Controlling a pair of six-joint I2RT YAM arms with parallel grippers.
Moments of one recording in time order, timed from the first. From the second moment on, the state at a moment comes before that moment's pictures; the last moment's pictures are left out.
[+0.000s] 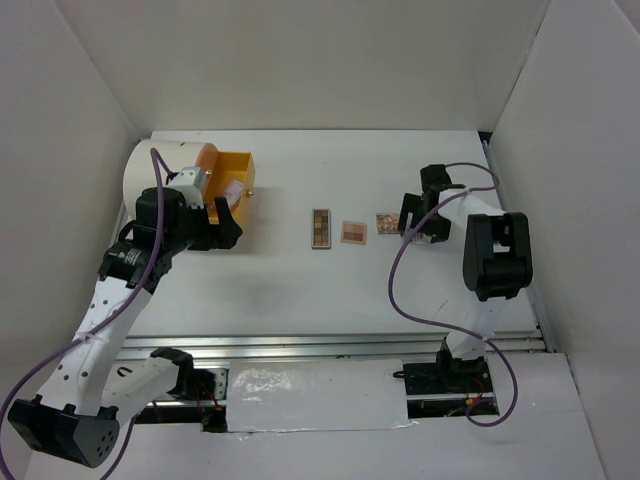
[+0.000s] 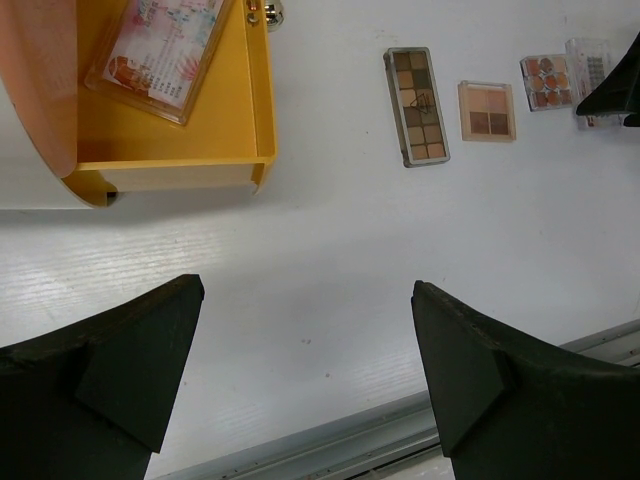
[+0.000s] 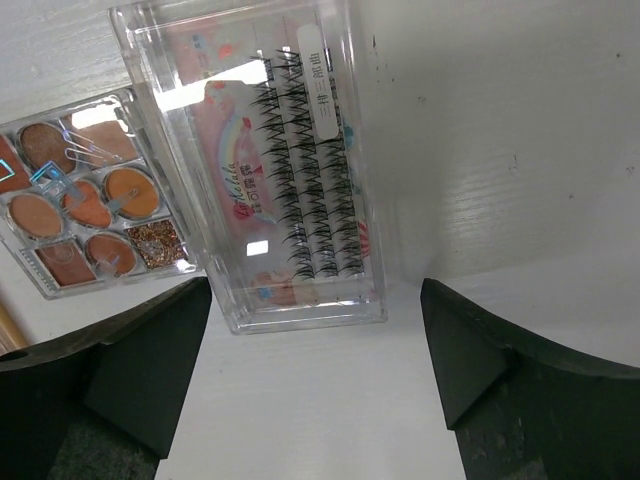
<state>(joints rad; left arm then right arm) -0.22 0.94 1.04 -0.66 0.12 -0.27 0.03 1.86 1.22 -0.53 0.07 0.30</state>
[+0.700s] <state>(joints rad) -0.23 0.95 1.04 -0.66 0.11 -0.27 0.06 1.97 1.35 -0.61 0.10 0.25</state>
